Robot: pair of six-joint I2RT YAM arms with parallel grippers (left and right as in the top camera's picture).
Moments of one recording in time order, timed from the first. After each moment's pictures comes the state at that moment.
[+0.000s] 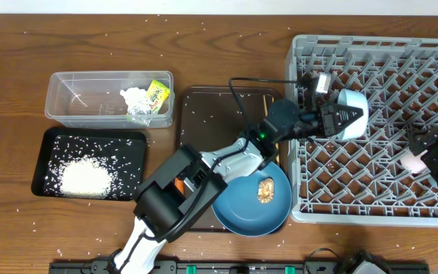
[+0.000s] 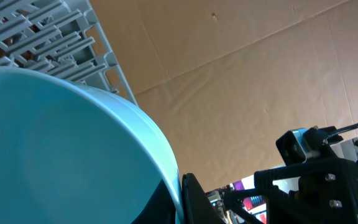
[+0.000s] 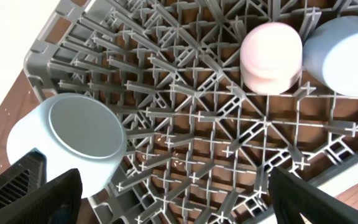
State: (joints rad) left arm -0.86 2.13 1.28 0.96 0.52 -1.22; right arm -0.66 1.07 1.18 -1.11 -0.34 0.30
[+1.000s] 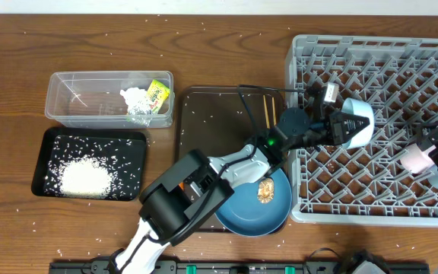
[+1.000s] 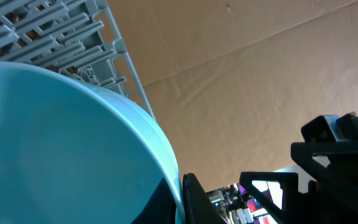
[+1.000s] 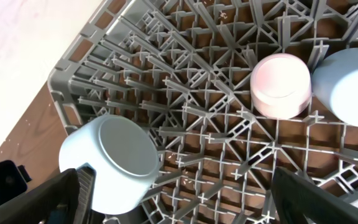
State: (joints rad) left arm -0.91 2.15 1.29 0.92 0.46 -1.22; right arm -0.70 1.07 1.18 -1.03 -0.41 0.28
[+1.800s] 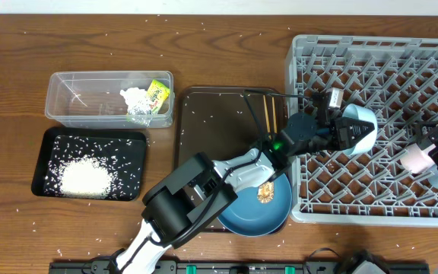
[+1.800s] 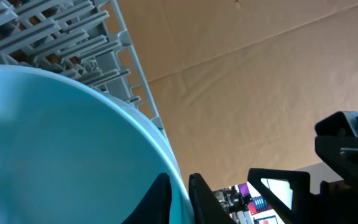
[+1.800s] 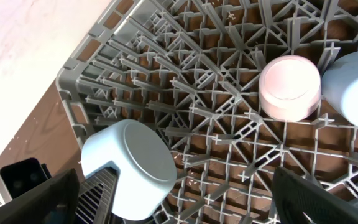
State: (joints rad) left arm -0.94 2.16 1.30 0.88 0.41 -1.23; right arm -0.70 1.07 1.18 -1.03 -0.44 0.28
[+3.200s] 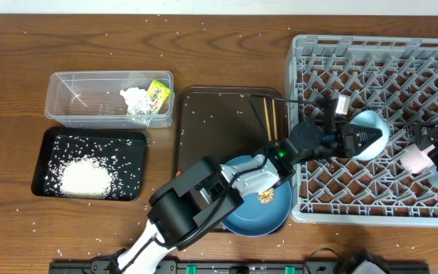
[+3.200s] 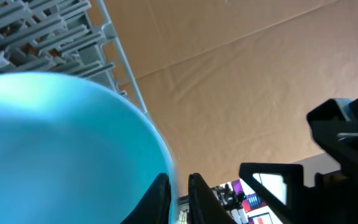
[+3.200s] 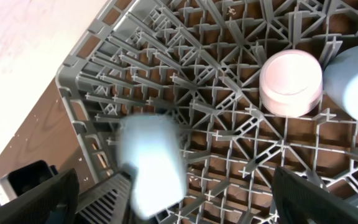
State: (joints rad) left arm -0.98 2.18 1.30 0.96 0.38 -1.25; right arm -0.70 1.07 1.18 -1.04 -0.44 0.28
